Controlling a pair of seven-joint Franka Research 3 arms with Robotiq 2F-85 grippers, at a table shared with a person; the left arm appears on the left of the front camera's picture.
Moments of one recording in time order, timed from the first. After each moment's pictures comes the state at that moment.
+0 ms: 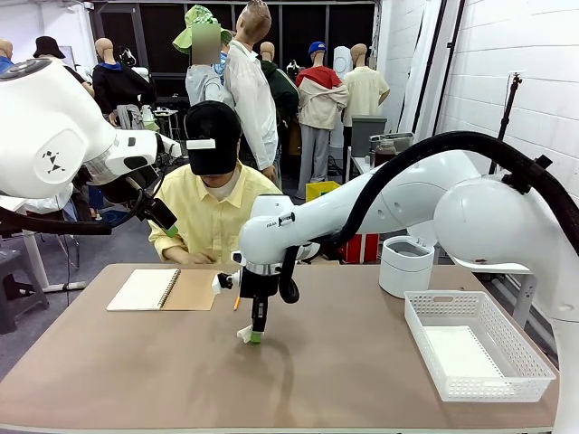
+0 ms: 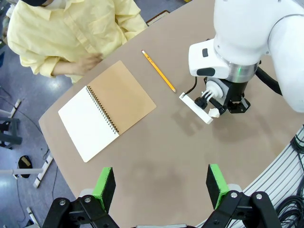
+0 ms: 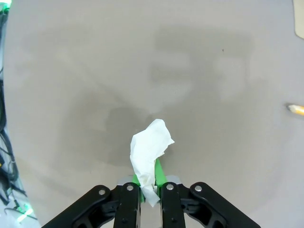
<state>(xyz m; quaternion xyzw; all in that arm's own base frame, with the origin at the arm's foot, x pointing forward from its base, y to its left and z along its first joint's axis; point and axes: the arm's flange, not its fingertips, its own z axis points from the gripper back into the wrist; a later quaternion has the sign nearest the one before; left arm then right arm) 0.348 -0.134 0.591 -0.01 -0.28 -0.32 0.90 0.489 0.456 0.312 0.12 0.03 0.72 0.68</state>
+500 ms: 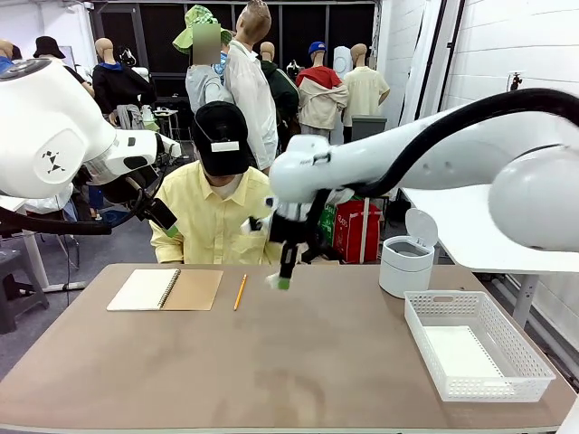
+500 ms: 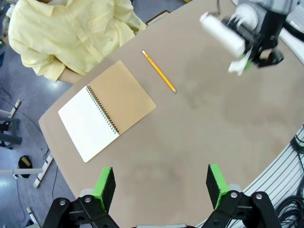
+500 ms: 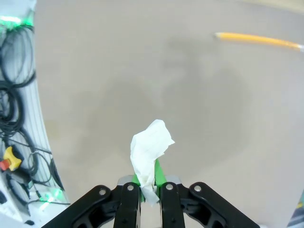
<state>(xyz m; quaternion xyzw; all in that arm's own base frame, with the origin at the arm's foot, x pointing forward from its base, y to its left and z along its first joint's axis) 0.348 -0.134 0.591 -0.01 -0.28 -0.32 0.90 0.507 0.374 0.447 0.10 0.00 0.66 0.74</state>
